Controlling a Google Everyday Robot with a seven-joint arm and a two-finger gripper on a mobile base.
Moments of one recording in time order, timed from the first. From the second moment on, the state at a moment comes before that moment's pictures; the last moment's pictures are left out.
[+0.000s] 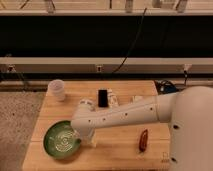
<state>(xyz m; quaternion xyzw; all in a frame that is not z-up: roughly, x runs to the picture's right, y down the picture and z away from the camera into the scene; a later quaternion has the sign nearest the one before) -0.109 0.278 0.760 -0.26 -0.24 -0.51 0.78</state>
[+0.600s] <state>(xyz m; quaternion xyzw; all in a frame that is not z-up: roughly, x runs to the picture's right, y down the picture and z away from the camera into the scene) -0.108 0.278 0.760 -0.26 -0.24 -0.52 0.78</state>
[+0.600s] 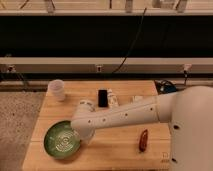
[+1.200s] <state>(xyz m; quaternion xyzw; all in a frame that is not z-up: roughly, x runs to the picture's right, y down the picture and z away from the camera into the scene) -0.117 0.258 0.764 -0.25 -0.24 -0.52 0.78</state>
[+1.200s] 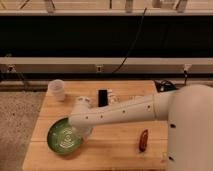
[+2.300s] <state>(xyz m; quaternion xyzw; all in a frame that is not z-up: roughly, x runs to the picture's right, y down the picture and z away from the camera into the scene) -0.061 0.227 0.767 -0.25 -0.22 -0.48 0.81</state>
